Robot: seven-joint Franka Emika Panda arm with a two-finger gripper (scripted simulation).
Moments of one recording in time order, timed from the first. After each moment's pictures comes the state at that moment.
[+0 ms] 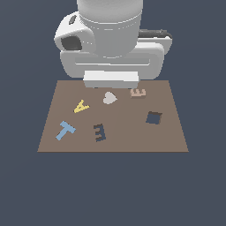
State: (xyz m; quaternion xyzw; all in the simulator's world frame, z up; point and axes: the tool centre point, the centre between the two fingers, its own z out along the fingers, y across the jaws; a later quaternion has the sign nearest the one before) arm 0.000 0.000 0.168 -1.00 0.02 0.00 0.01
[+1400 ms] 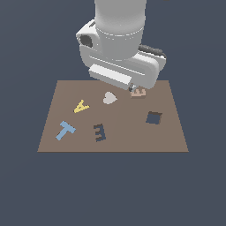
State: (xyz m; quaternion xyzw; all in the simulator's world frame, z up) arm -0.035 0.015 0.134 -0.97 0.23 0.00 0.01
